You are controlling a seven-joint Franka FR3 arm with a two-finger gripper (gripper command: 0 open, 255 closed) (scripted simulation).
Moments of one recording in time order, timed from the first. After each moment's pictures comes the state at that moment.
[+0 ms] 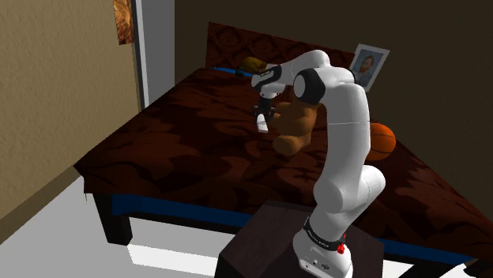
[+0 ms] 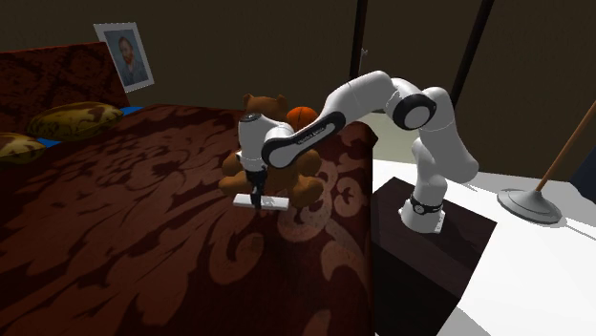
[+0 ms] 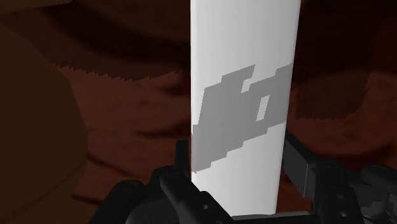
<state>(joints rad) -0.43 0.54 -0.27 -1.55 0.13 2.08 0.09</state>
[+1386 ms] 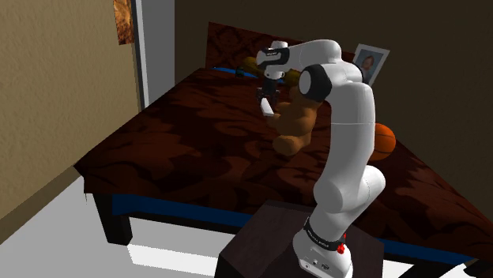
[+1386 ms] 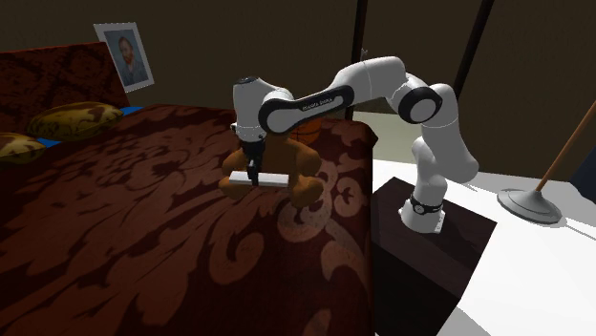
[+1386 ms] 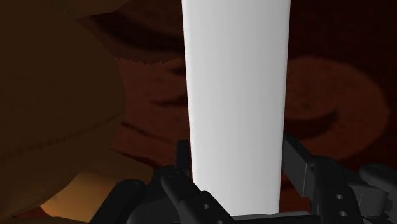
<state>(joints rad) -0.43 0.47 -0.28 -1.38 0.11 1.84 0.10</state>
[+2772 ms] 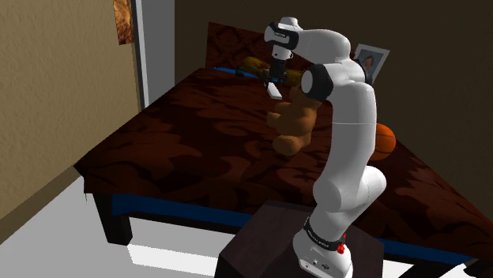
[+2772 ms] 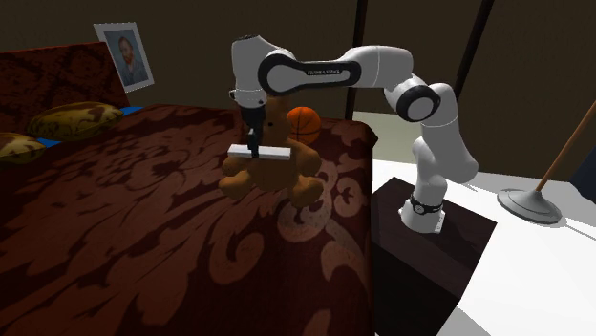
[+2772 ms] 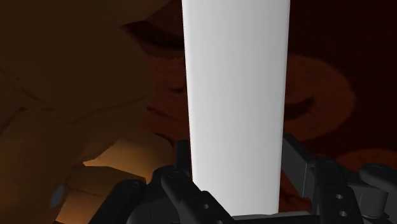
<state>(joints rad) -0.47 0.46 -0.29 -1.13 0.11 1.58 0.09</state>
